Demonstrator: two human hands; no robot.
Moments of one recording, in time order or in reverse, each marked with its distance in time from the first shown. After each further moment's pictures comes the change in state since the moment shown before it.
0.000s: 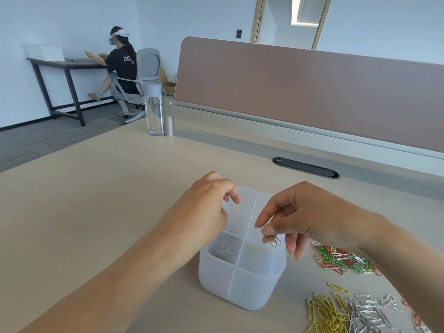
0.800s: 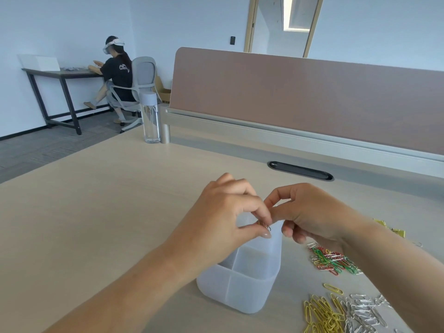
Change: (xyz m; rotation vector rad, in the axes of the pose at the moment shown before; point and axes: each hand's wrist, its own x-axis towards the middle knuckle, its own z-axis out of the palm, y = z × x) left_hand -0.009 0.026 -0.001 -0.128 0.138 0.491; right_hand 0.009 0.009 0.000 0.267 0.203 0.065
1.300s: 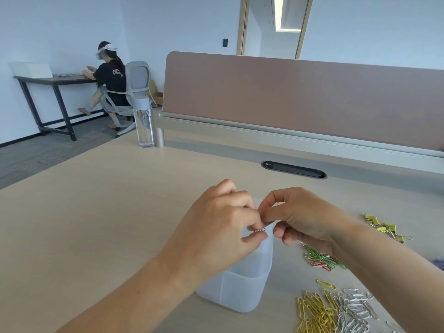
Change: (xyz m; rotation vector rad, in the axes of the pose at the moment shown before) left_hand -0.003 0.011 0.006 0.205 0.053 0.111; right_hand -0.002 0.006 0.001 0.151 0.017 0.040
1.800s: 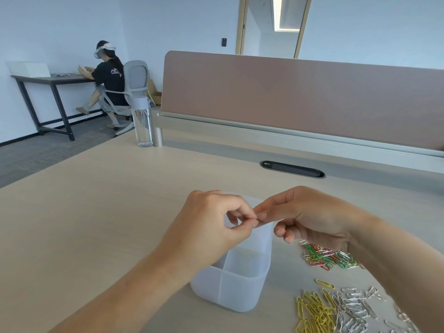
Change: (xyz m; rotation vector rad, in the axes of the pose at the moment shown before) left_hand -0.003 0.001 -0.007 -0.261 0.038 -0.264; right_hand -0.003 -0.001 -0.017 0.018 -0.217 0.021
